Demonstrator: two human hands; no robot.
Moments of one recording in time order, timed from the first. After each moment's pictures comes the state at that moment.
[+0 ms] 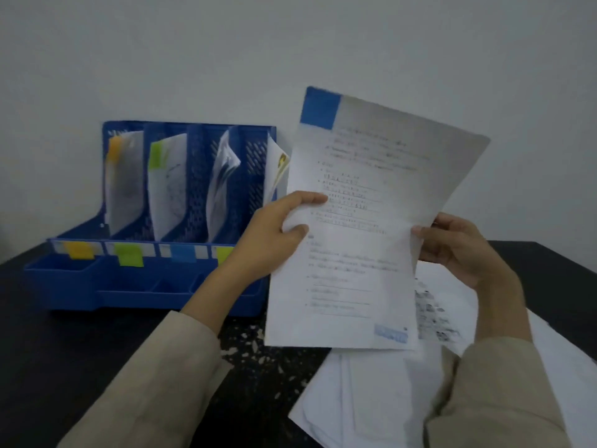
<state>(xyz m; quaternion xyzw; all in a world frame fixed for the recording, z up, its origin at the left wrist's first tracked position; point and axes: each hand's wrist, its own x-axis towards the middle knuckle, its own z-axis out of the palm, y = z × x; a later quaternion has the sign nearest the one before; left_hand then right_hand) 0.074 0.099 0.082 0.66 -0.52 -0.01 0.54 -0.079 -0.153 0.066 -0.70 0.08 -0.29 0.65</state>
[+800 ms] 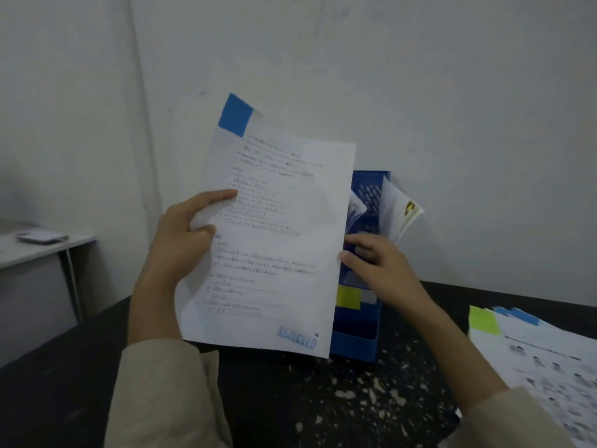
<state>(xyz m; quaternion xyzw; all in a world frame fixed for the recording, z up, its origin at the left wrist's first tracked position) 0.132 0.311 0.131 0.76 -0.28 0.27 0.52 0.070 0.051 0.087 -0.83 -0.06 -0.28 0.47</state>
